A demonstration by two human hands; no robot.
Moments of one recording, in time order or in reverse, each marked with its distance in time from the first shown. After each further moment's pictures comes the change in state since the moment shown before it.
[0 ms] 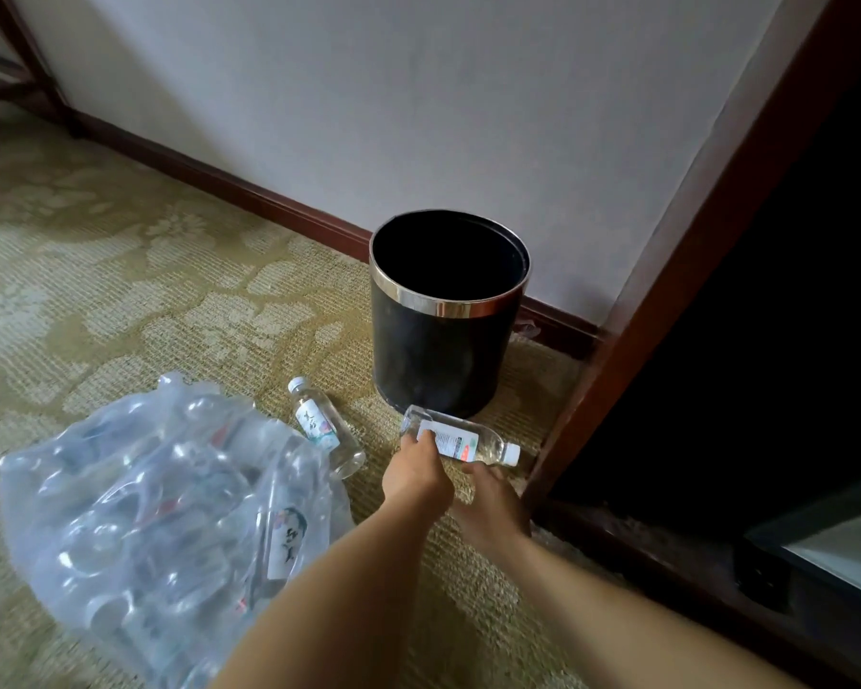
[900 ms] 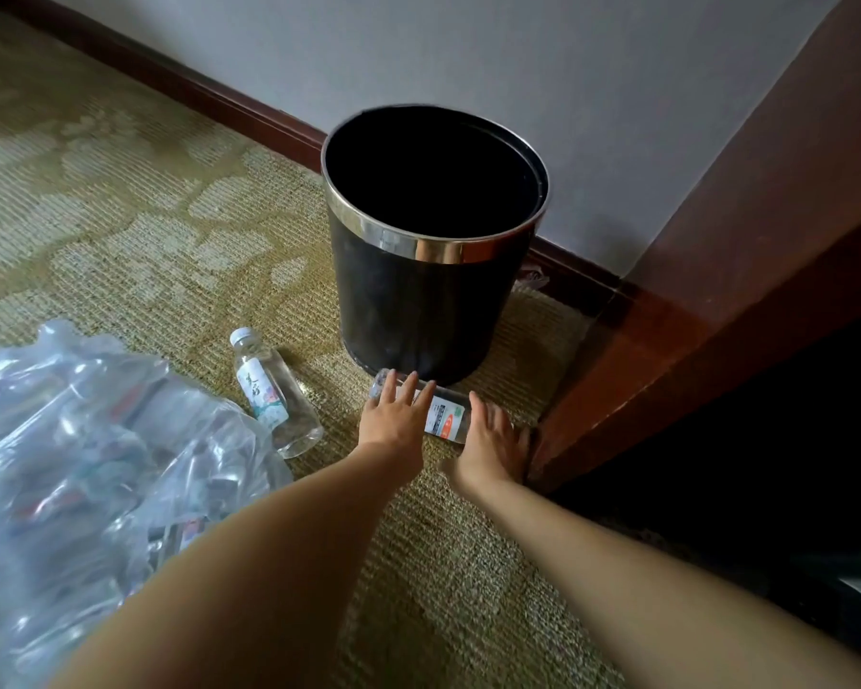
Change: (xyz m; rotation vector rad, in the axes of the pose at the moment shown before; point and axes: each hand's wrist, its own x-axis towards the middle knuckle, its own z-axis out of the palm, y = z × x) left_hand 0.098 -0.010 0.042 0.533 -0.100 0.226; right_hand 0.093 0.026 0.007 -0.320 -0.011 0.051
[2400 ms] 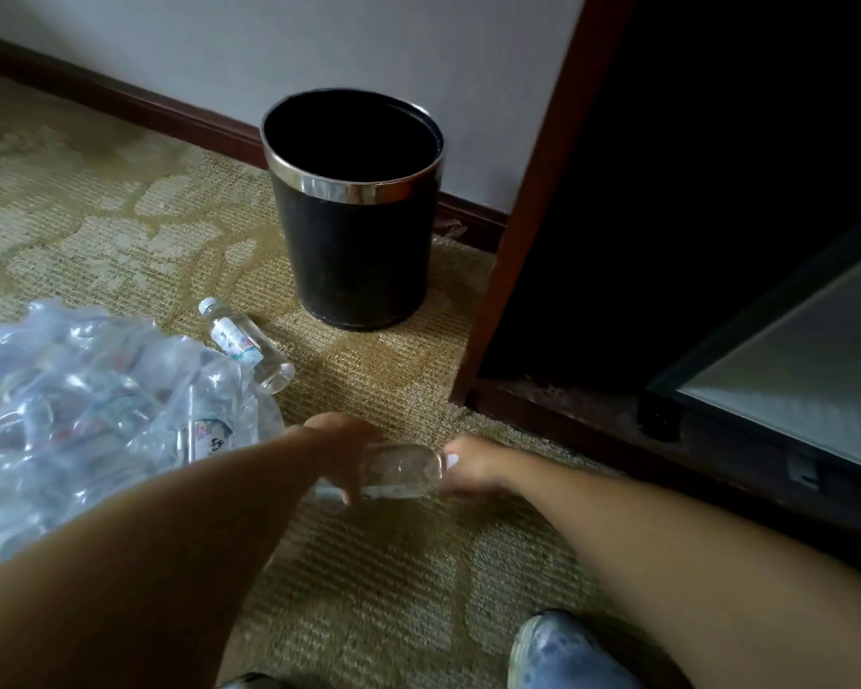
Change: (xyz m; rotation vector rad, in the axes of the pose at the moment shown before) left_hand -0.123 -0.012 0.010 0.146 -0.349 0.374; right_hand -0.134 0.055 -0.015 0.148 -0.548 -0.049
